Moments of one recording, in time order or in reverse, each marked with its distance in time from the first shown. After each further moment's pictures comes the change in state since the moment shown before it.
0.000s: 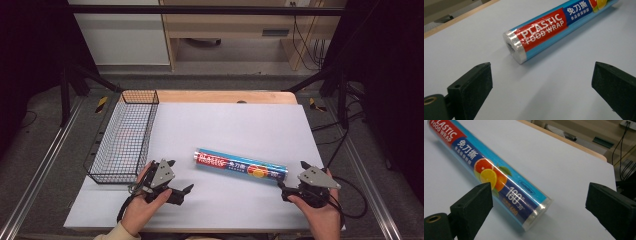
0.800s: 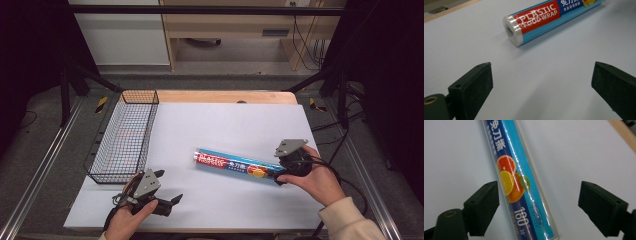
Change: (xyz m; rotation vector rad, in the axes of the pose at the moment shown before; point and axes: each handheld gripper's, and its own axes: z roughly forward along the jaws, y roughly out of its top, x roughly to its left) left arm -0.001 -0.018 -0.031 0.010 -0.024 -0.052; right arm -0.016 0.072 0.052 0.315 0.369 -0.317
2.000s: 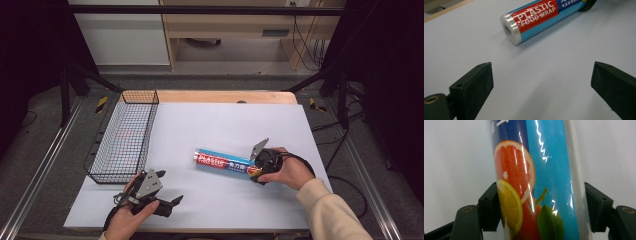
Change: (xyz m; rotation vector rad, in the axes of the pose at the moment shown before) left arm 0.000 0.004 0.000 0.026 -0.004 0.033; right arm 0.003 0.010 0.089 0.234 0.210 -0.105
